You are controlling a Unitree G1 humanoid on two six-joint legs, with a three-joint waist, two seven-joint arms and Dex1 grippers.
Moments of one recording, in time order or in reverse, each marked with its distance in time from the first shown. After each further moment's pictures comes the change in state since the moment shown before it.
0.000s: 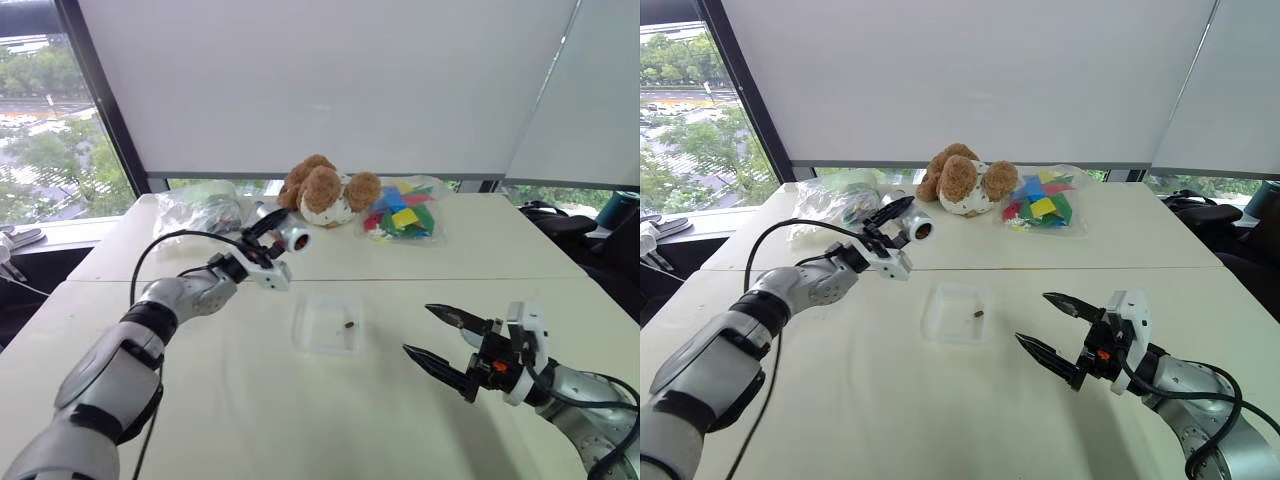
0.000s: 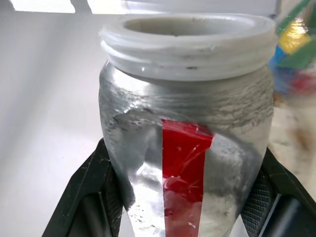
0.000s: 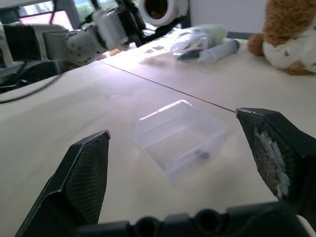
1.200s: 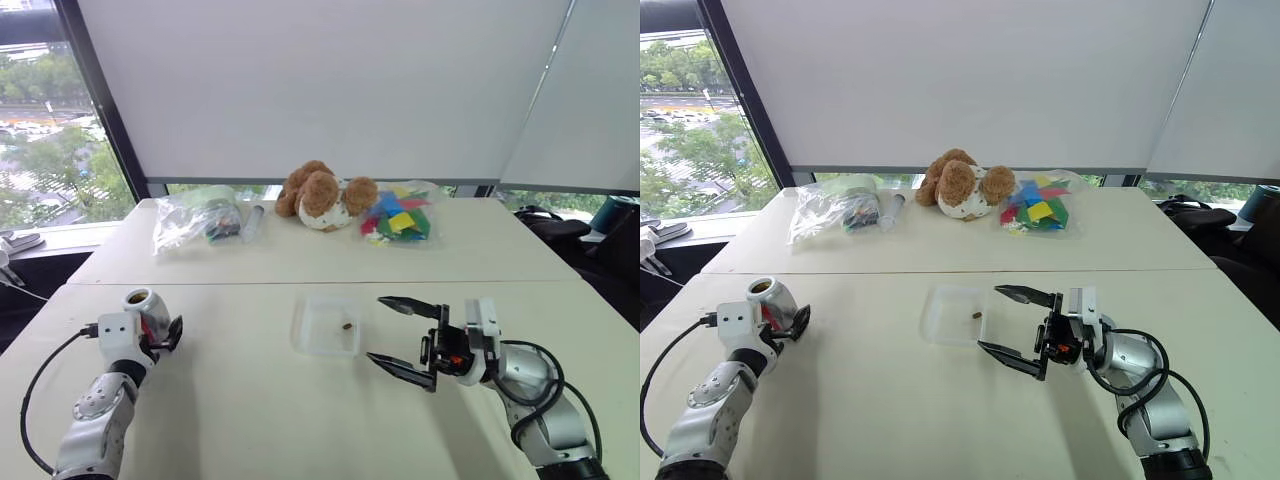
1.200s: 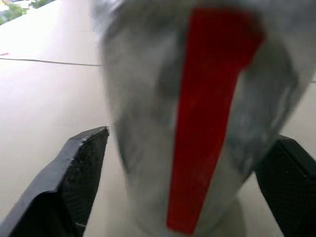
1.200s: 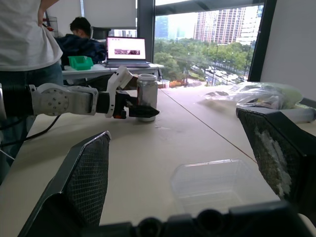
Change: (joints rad) left arm 0.800 -0.175 0.803 -0.708 -0.787 0.953 -0.397; right arm -0.245 0.124 0.189 0.317 -0.103 -0.352 0.267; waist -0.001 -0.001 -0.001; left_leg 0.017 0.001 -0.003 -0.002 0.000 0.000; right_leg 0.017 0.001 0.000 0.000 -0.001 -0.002
